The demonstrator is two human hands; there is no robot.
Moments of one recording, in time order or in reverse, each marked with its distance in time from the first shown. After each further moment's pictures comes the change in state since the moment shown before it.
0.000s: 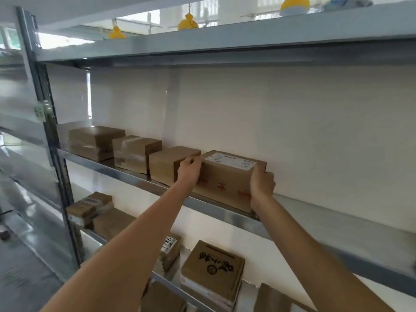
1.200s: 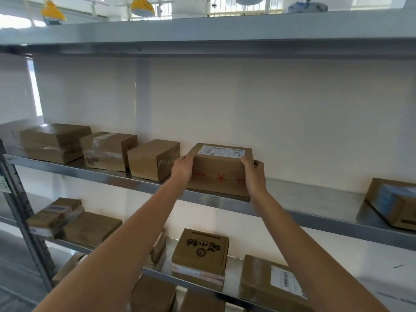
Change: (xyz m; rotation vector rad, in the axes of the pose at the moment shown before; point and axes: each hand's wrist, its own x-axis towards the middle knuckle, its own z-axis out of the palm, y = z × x) left_hand -0.025 0.001 0.005 -0.090 -0.223 -0.100; right_hand -0.027 0.020 -0.038 0.042 -0.062 -0.151
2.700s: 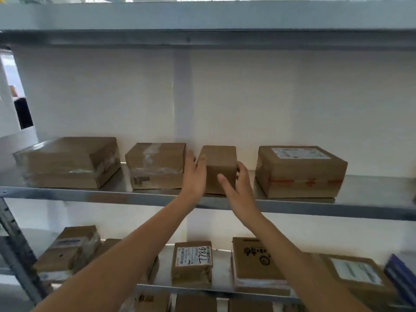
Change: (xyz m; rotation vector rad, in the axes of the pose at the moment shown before) left_hand 0.079 -0.007 -0.182 0.066 -0.232 0.223; right_hand -0.075 0.029 0.252 -0.327 -0.074 -0.356
